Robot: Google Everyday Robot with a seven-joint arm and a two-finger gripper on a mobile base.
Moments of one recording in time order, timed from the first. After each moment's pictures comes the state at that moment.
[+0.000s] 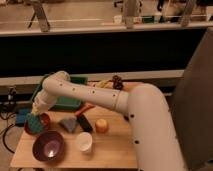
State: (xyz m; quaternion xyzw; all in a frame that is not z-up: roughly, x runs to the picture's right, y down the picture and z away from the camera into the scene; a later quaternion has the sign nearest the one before) arm -0.351 0.110 0.762 0.12 -0.46 -0.72 0.50
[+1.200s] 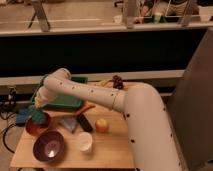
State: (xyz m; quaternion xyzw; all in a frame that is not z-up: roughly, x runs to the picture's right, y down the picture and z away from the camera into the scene) arm -0.373 0.077 0.793 0.16 -0.41 -0.75 0.49
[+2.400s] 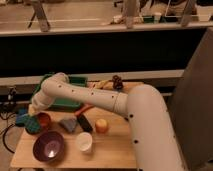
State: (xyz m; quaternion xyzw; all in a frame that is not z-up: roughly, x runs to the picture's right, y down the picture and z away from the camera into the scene) arm -0.376 0.113 0.751 0.18 -0.46 -0.75 0.44
